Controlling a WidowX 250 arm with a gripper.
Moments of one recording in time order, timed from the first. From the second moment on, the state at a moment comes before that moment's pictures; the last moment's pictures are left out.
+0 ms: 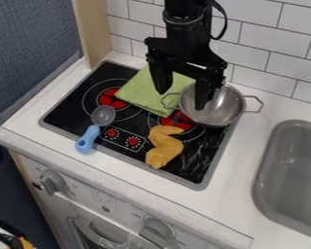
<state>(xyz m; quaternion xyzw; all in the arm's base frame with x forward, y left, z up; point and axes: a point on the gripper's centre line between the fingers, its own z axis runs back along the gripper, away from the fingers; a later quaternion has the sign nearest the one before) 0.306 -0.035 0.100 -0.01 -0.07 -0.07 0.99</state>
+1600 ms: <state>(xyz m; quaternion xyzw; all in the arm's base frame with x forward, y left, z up) 0.406 0.057 0.013 0.00 -0.03 0.02 1.00</state>
